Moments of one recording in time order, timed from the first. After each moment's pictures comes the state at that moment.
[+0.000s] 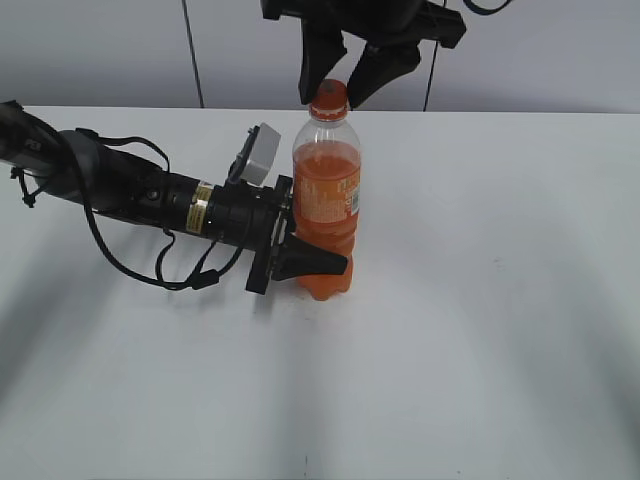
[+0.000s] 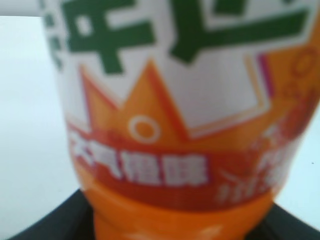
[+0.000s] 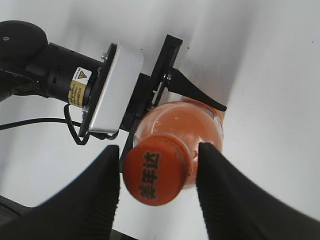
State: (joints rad) left arm -0.29 2.45 -1.47 1.65 -1.25 -0.78; right arm 0.60 1.98 -1.94 0.18 1.23 0.29
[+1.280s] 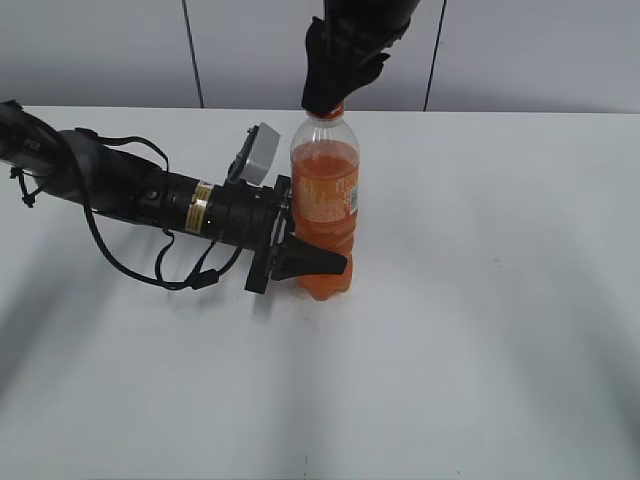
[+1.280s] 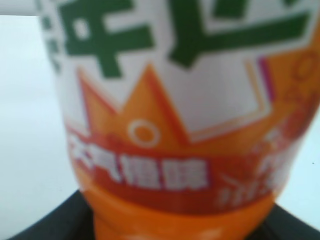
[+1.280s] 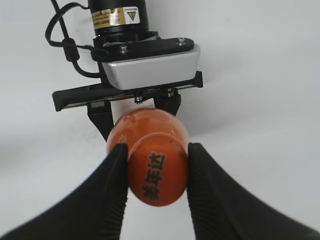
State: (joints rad) left arm -0.29 2.45 -1.47 1.65 -1.25 -0.78; right arm 0.60 1.98 -1.95 0.21 1.22 -0.77
